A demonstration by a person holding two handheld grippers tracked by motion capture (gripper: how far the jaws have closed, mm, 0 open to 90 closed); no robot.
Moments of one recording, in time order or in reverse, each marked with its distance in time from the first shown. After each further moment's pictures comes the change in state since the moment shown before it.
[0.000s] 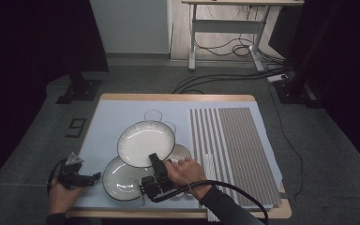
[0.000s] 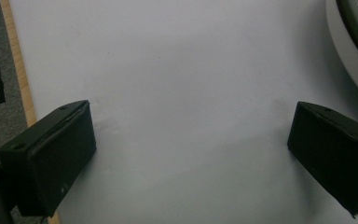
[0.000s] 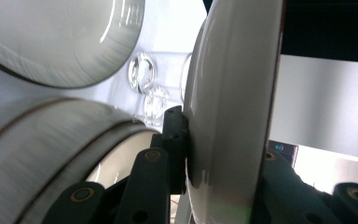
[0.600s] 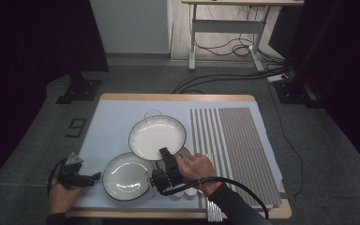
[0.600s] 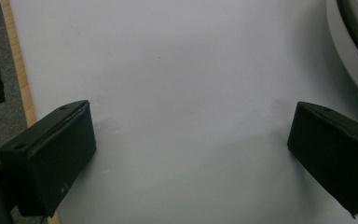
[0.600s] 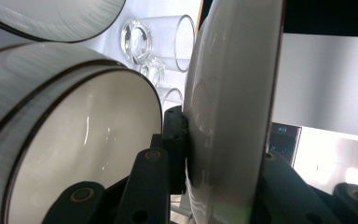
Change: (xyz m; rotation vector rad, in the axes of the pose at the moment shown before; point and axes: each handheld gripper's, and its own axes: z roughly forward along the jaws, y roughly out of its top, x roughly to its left) left arm 0.000 0.000 0.000 0.000 0.001 -0.002; right arm -0.007 -0.028 -0.003 0.056 -0.001 0.036
